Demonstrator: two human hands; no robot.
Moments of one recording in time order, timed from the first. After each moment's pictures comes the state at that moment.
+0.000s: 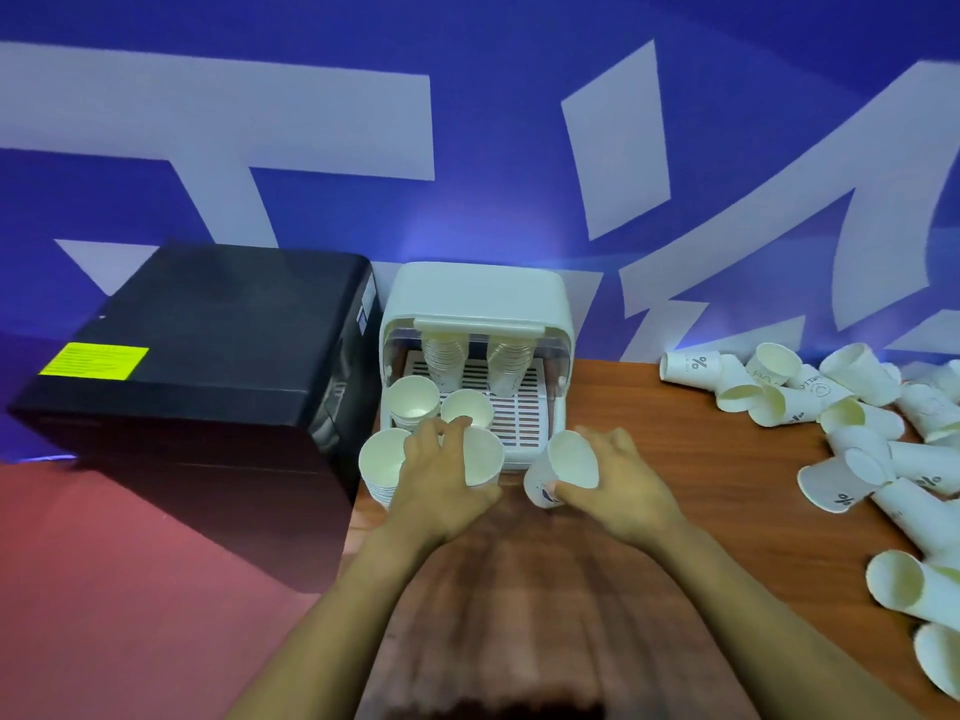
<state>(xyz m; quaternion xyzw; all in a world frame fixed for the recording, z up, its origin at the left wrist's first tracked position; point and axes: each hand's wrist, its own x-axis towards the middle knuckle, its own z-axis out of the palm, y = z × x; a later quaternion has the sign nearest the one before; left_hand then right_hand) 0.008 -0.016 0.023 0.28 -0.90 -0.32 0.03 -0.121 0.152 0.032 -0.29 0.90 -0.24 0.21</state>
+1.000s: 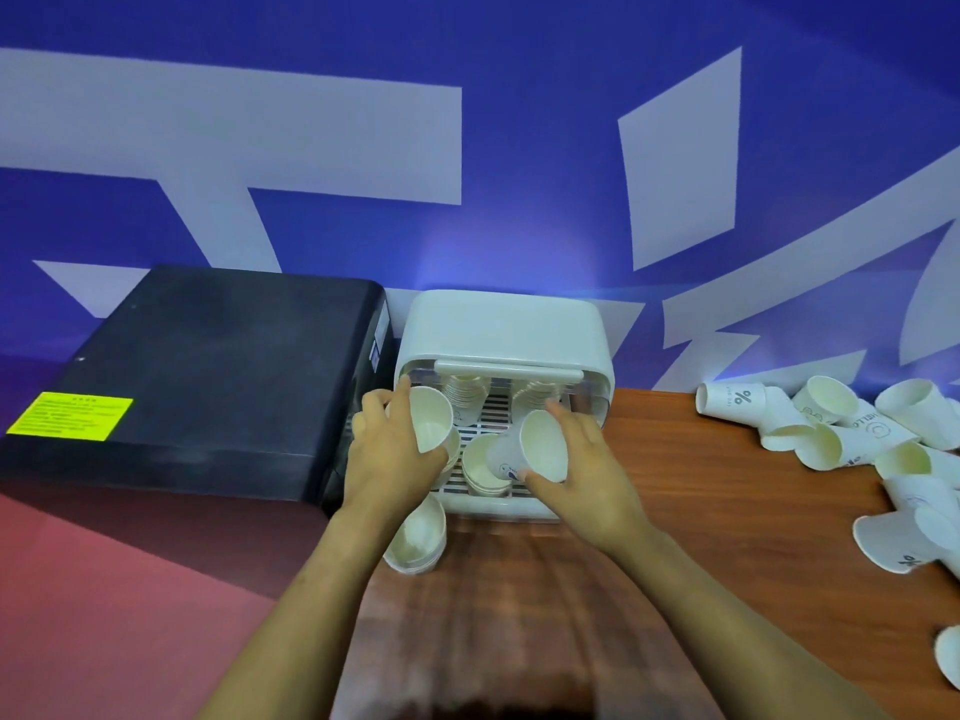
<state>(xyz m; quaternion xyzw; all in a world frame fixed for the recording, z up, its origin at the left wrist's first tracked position) -0.030 -0.120 0.034 0.39 -0.87 -0.30 0.08 -0.147 0.054 0.022 -0.34 0.88 -0.31 0.14</state>
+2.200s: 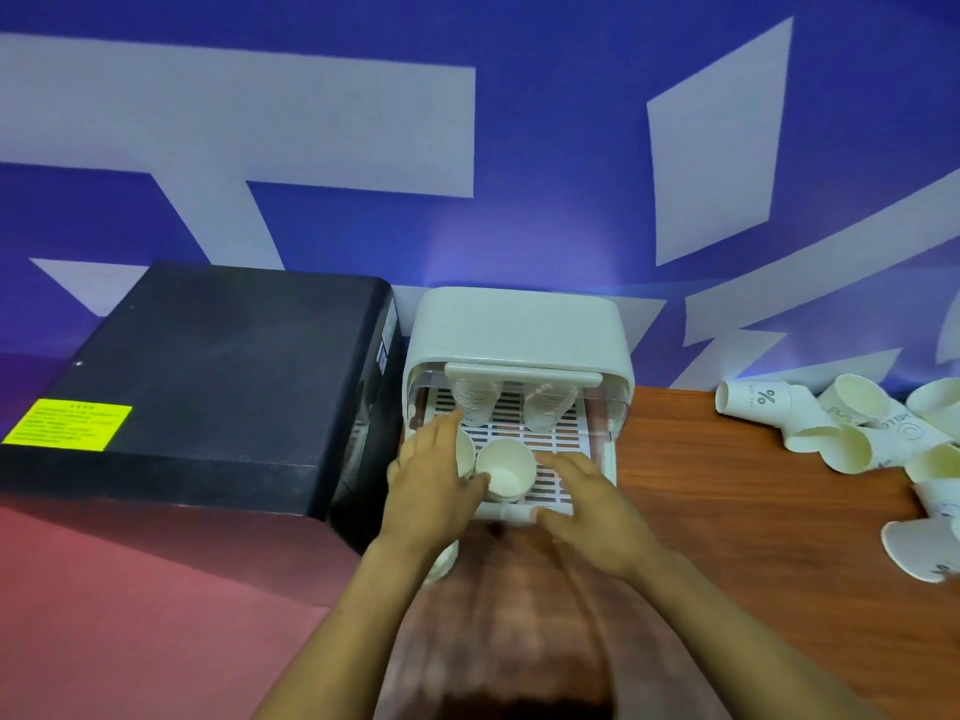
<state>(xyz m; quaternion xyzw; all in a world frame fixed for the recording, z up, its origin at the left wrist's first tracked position) -0.038 -0.105 0.002 0.33 -0.89 -0.31 0.05 -0.153 0.058 -0.015 -0.39 0.85 -0.24 0.25</state>
